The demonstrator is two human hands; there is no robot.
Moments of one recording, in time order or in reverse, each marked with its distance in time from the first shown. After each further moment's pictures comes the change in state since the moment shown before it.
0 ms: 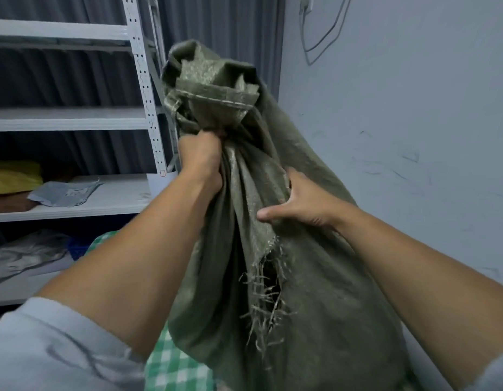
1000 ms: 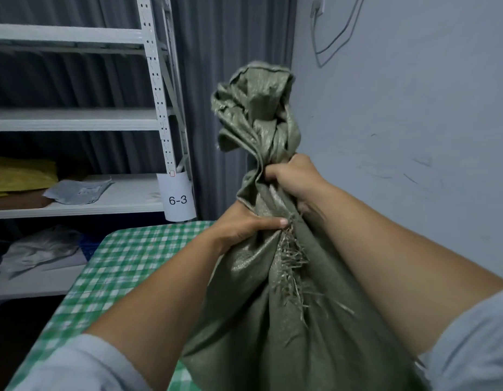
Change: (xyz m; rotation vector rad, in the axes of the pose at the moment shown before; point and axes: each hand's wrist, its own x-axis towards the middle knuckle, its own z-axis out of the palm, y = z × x) left_hand -0.029 -0.084 -0.052 0.475 -0.818 -0.130; right_hand 0.034 -0.044 0.018 0.487 0.298 0.273
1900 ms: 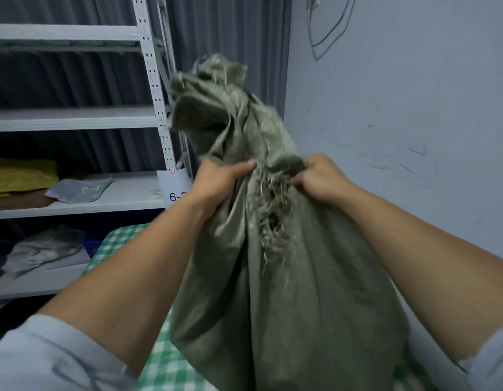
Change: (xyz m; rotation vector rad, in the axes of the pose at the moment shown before) left_hand -0.017 0.061 -0.015 -0.143 0.397 0.137; right_hand -0.012 0.020 -0.049 -0.490 -0.019 -0.158
